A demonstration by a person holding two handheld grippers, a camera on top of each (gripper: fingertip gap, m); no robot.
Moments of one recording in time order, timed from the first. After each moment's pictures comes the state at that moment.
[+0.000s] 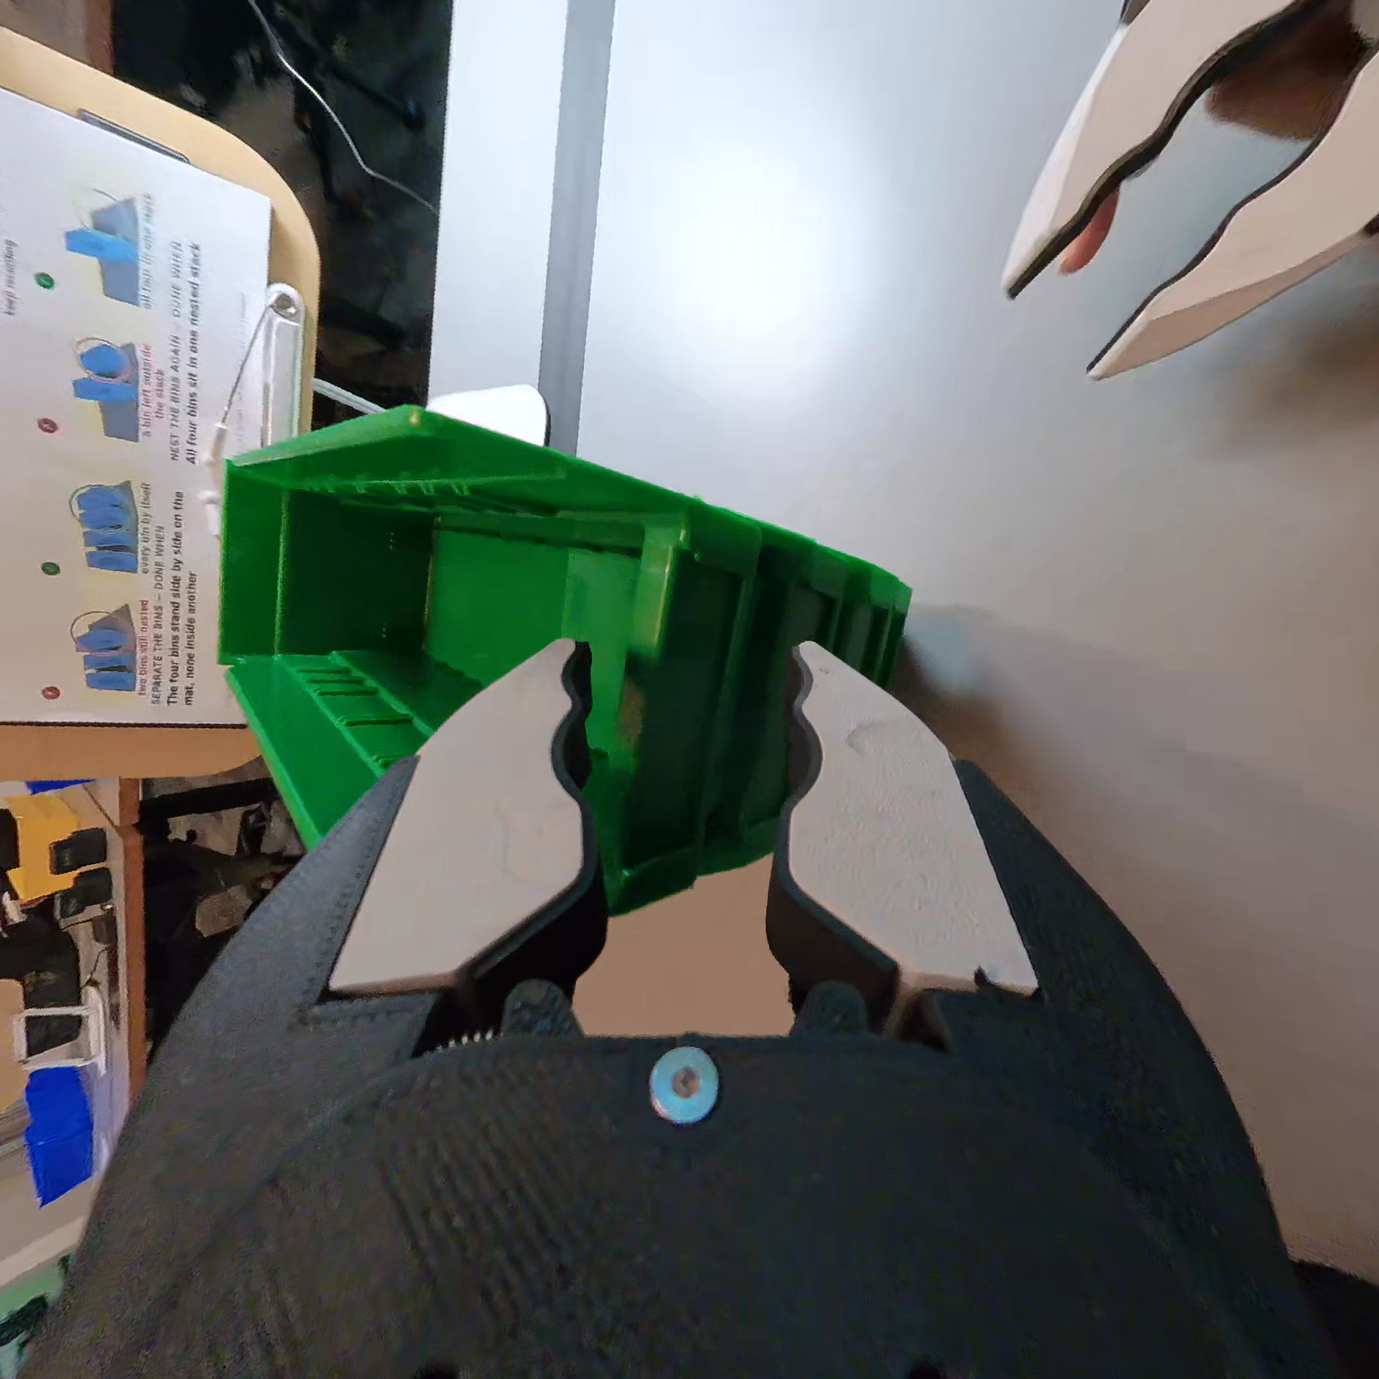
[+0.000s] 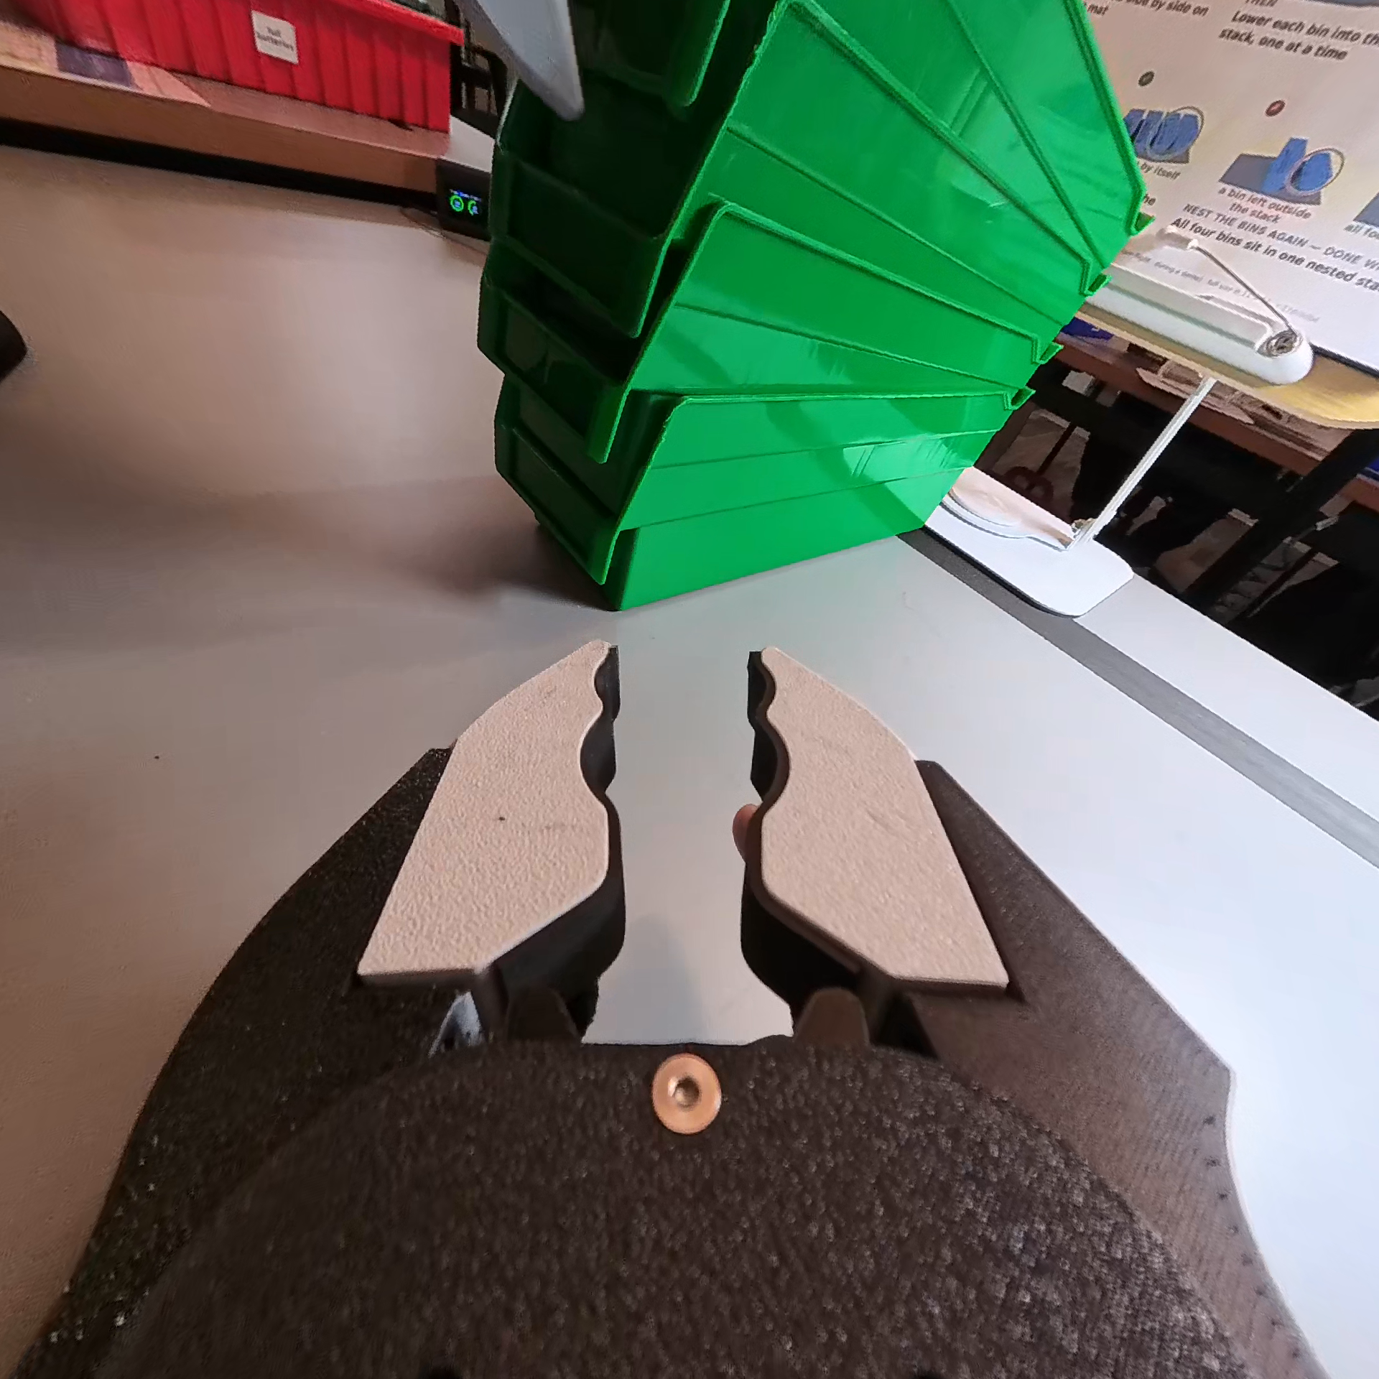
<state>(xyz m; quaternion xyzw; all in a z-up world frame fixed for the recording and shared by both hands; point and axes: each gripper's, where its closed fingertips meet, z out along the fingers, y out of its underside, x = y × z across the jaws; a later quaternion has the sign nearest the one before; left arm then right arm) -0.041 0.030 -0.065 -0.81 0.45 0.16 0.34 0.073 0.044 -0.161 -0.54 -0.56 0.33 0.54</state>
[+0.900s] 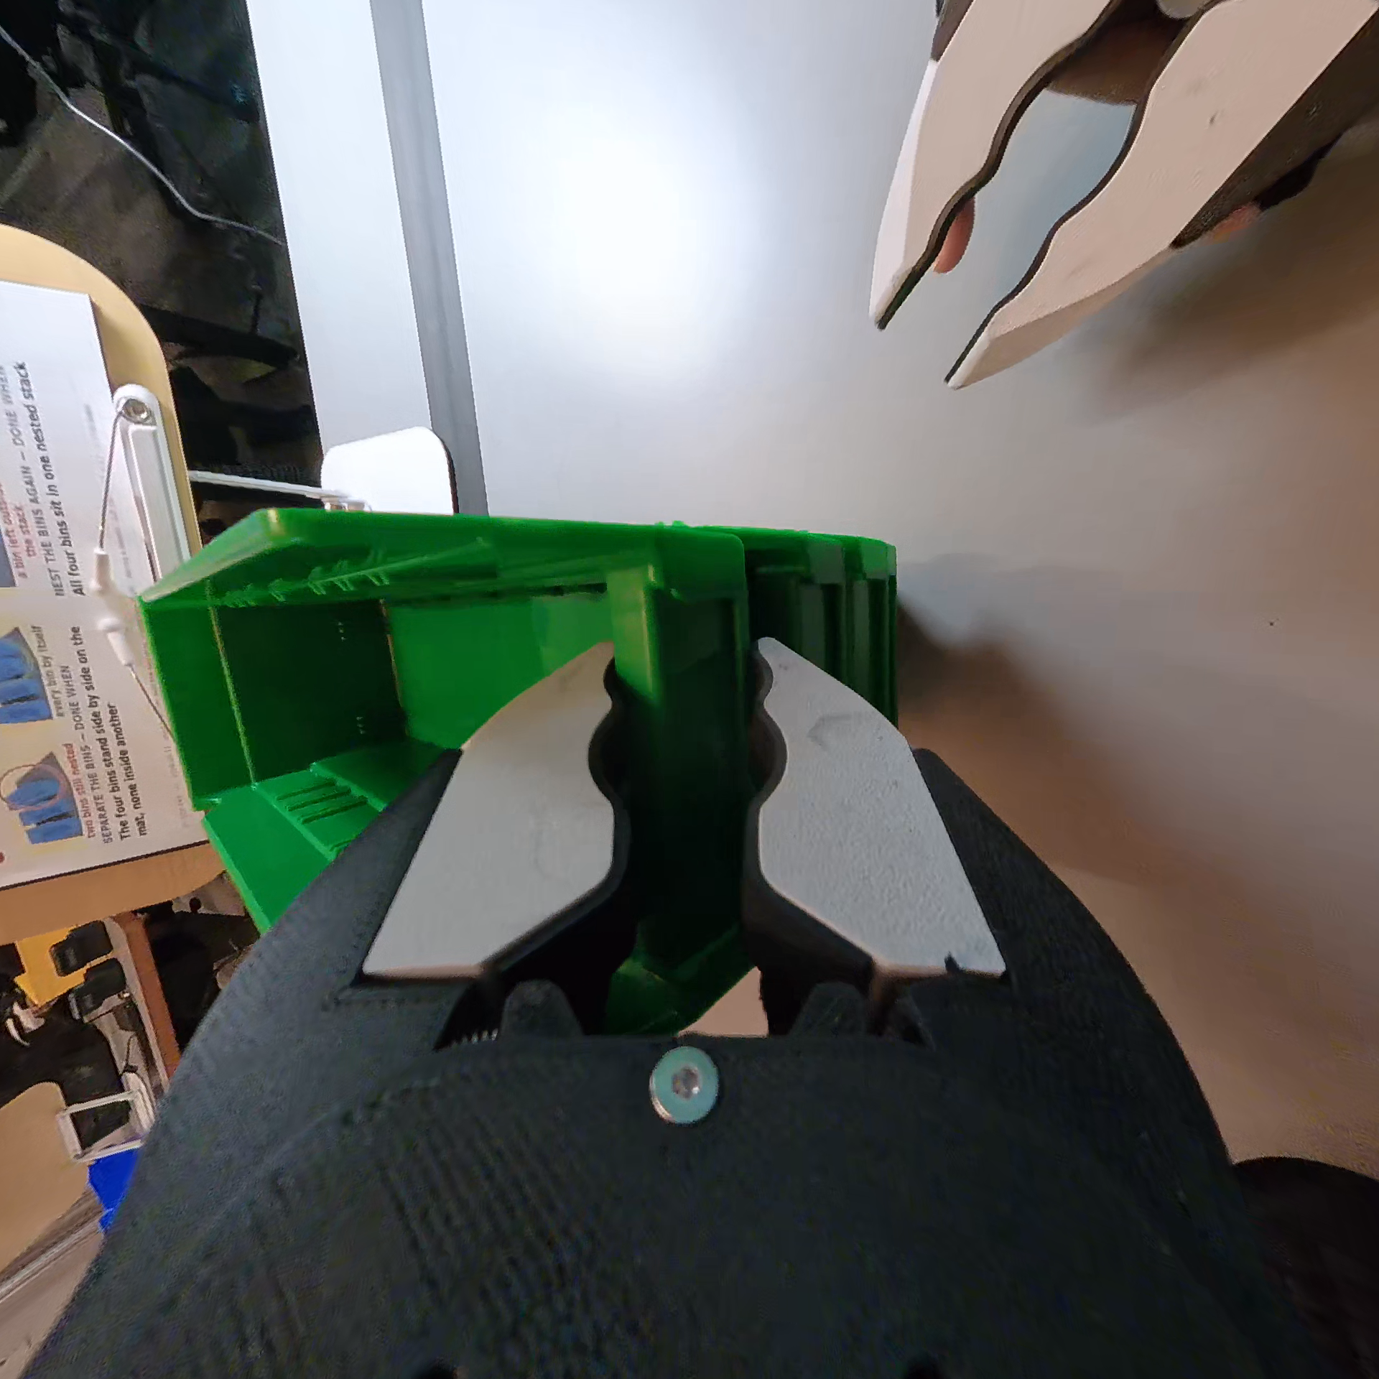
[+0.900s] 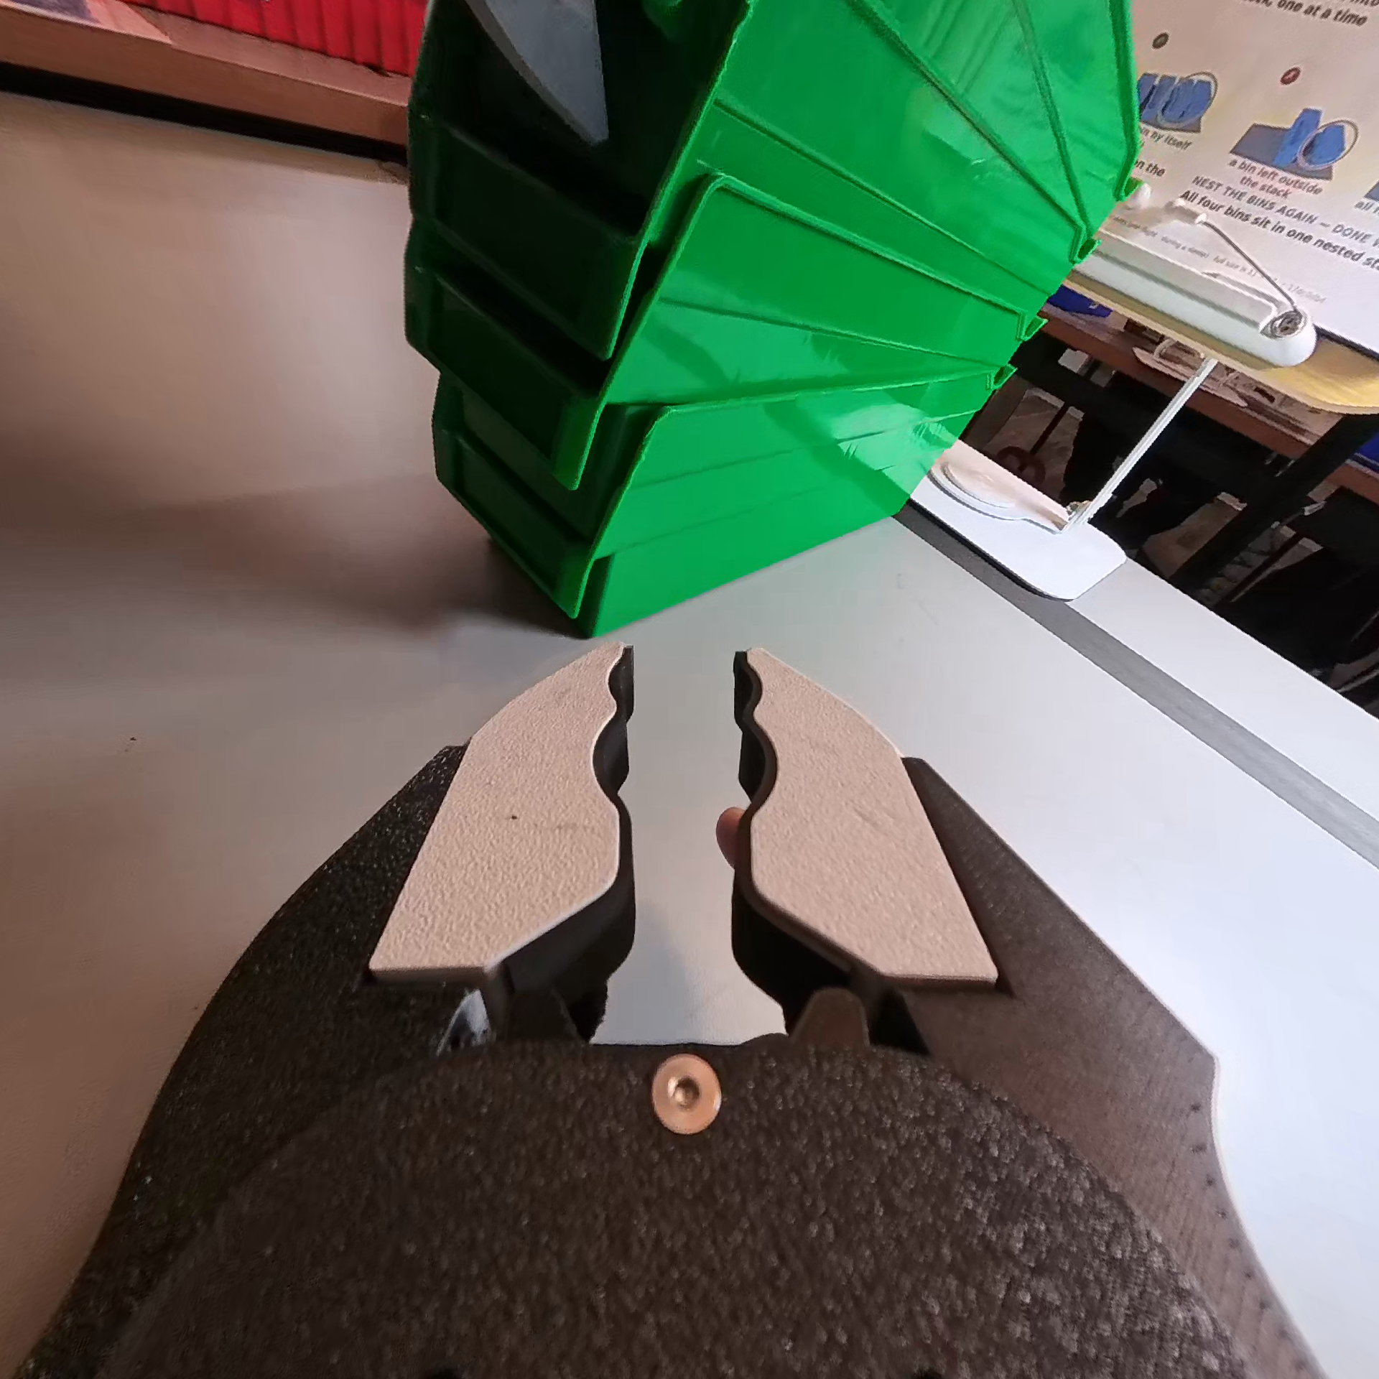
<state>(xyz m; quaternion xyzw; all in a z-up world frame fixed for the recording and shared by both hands) -0.008 0.032 -0.081 -0.79 0.52 0.15 0.27 0.074 0.046 -0.166 -0.54 -0.57 0.31 0.53</state>
